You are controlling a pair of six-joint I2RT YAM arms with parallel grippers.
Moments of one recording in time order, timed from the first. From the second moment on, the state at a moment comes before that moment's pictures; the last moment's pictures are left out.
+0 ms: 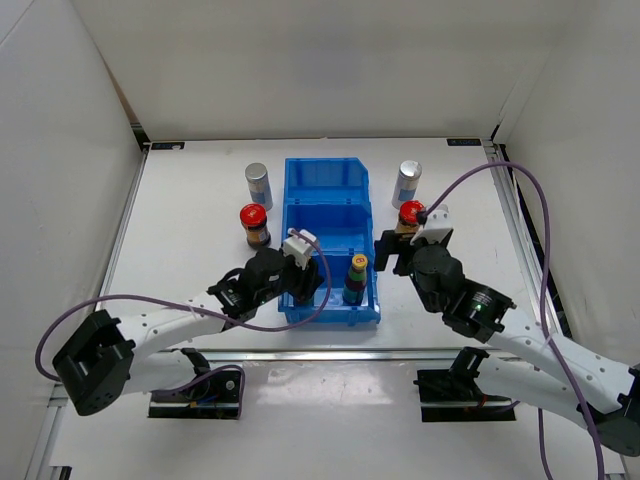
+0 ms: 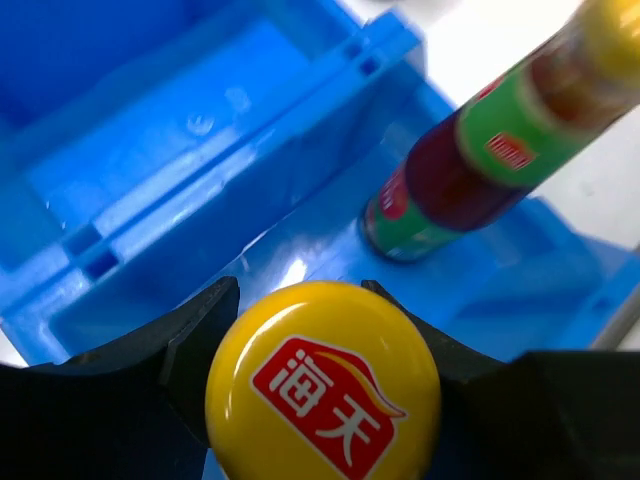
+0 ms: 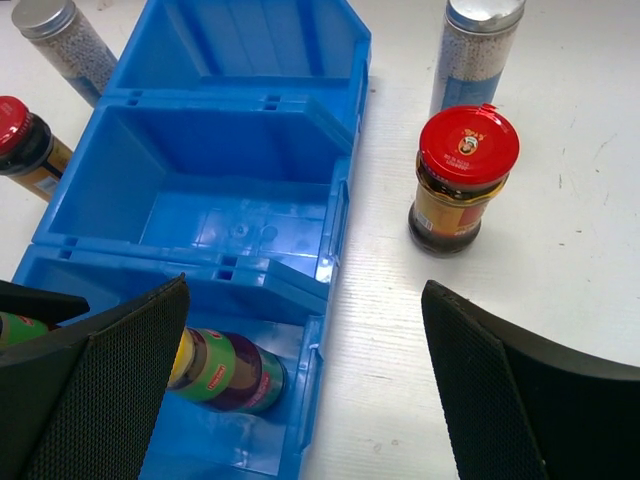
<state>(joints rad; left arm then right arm) -0.86 1.16 0.56 0.21 -0.04 -0.17 0.96 0.80 0.72 -0.25 0.68 0.36</state>
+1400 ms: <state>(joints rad) -0.75 0.58 0.37 0.24 -0.74 0.33 0.57 0.92 0.77 -0.29 0.66 0.18</state>
